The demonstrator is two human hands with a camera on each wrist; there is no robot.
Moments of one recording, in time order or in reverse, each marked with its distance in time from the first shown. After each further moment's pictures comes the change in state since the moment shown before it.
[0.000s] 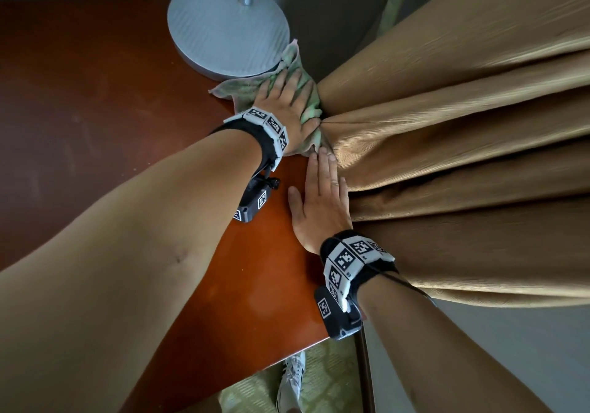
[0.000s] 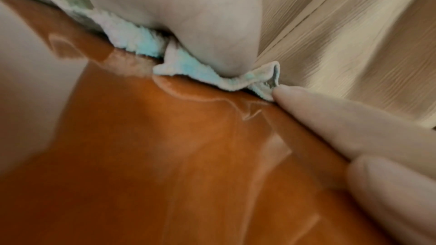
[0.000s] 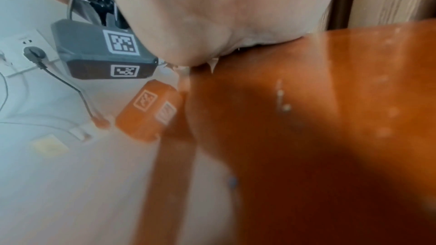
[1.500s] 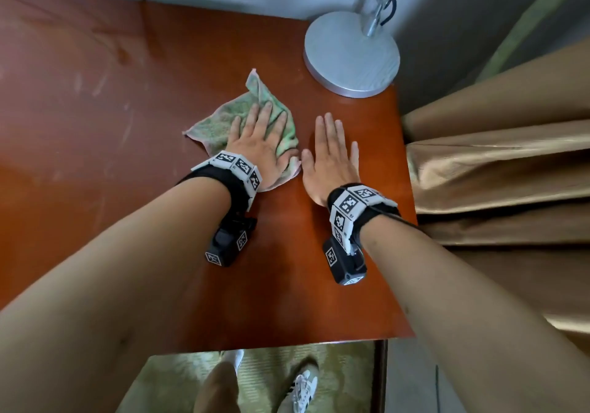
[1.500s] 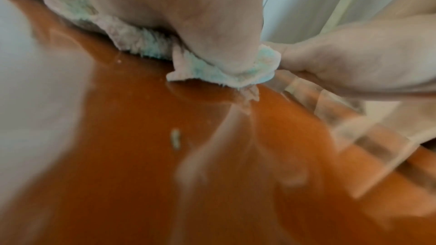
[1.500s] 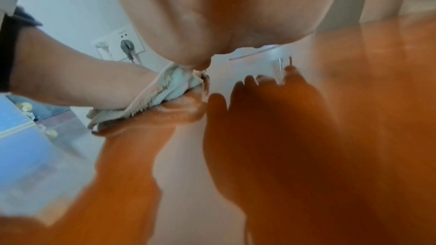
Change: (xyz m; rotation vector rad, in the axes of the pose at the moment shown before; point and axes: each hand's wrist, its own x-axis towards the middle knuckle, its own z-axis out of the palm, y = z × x) left_hand -0.176 -0.107 0.017 -0.037 0.061 -0.398; right_hand 0.034 -0.115 0.000 -0.052 -0.118 -0.293
